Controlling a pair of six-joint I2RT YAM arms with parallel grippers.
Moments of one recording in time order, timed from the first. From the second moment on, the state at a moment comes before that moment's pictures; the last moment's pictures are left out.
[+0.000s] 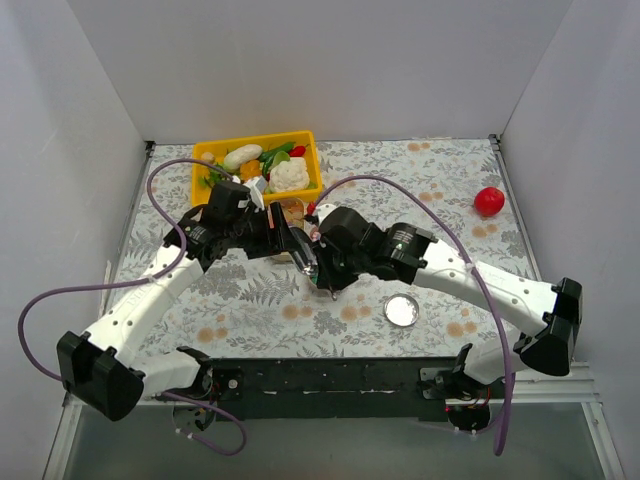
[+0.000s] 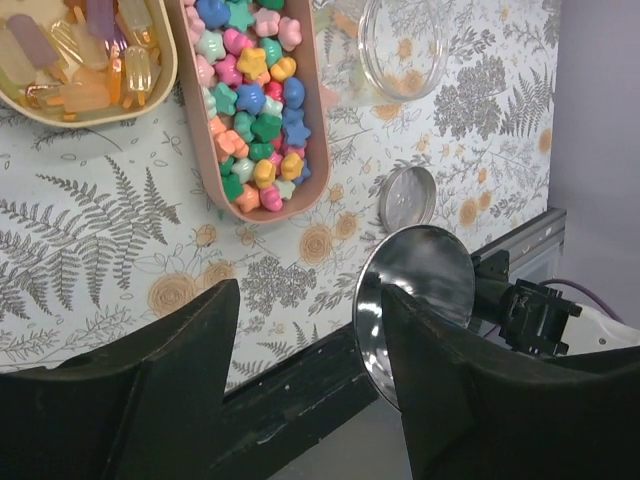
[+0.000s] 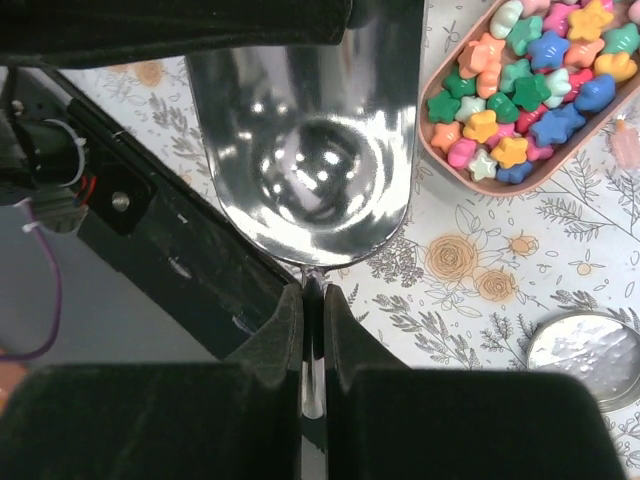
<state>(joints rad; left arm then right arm) -0.49 1.18 1.12 -0.70 0.28 -0.63 1.12 1.43 1.40 -0.85 0.05 0.49</state>
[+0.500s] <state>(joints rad) -0.49 1.38 1.10 -0.57 0.27 -0.60 0.91 1.49 1.60 -1.07 -0.17 0.45</state>
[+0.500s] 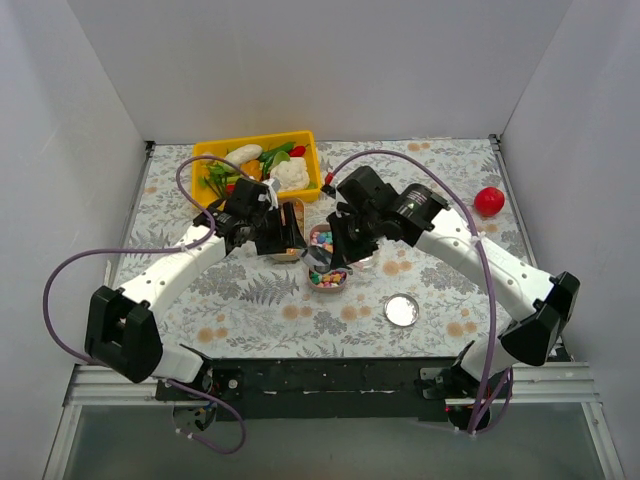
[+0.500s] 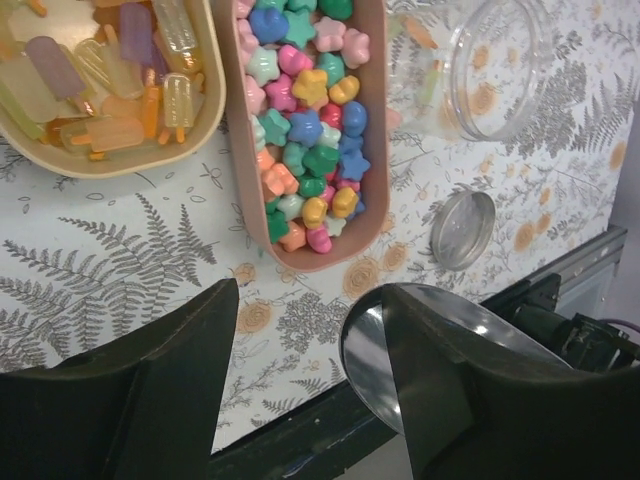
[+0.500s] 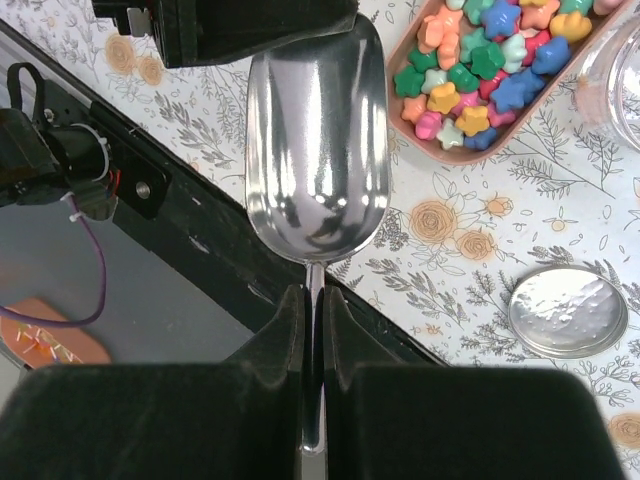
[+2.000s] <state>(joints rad) -0.44 1.57 1.27 -0.59 -0.12 -0.52 0.68 1.88 1.75 -1.35 -0.38 0.44</state>
